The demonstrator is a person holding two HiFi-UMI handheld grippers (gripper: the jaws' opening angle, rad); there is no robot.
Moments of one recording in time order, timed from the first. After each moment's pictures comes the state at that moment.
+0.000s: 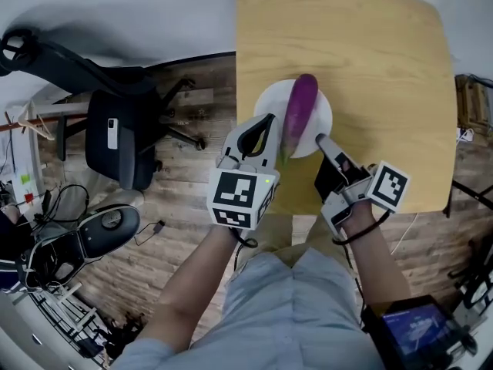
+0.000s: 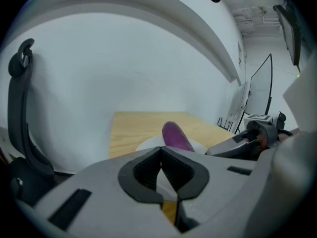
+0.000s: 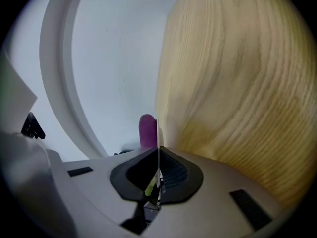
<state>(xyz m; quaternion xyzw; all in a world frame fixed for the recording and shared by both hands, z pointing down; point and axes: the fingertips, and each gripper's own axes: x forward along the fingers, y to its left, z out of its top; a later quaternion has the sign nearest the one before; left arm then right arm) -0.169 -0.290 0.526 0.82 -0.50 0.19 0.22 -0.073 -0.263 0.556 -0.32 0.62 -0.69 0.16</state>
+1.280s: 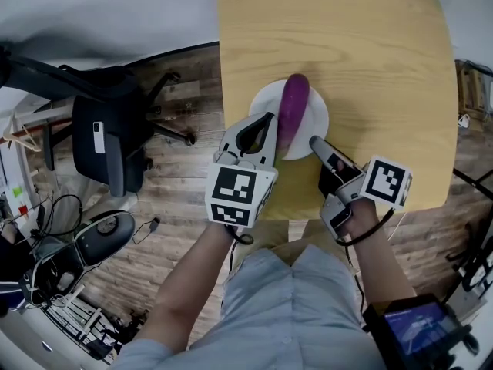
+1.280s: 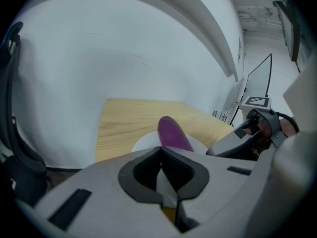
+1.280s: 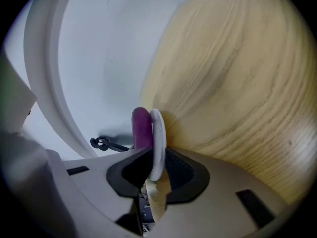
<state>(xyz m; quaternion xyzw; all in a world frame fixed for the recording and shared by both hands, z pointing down) -0.164 -0.306 0.564 0.83 -0.45 0.22 0.25 -0.079 -0.265 0.586 -0.36 0.63 -0.69 0.01</state>
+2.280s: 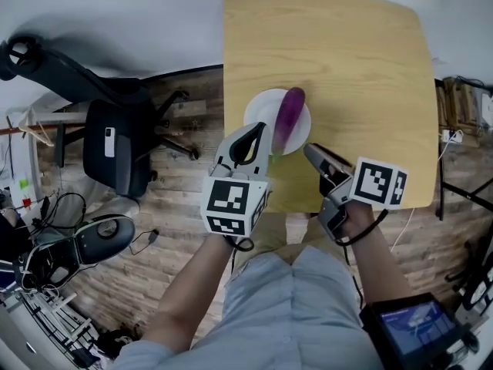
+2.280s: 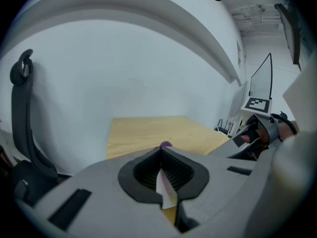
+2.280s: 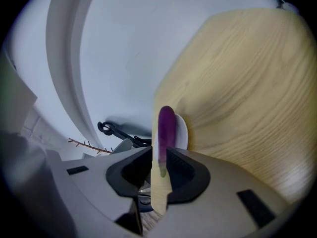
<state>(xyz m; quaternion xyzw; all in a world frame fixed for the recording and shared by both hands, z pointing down) -0.154 -0.280 0.487 0.82 -0.51 0.19 0.21 -0.061 -0.245 0.528 -0.35 0.69 -0.64 -0.05</state>
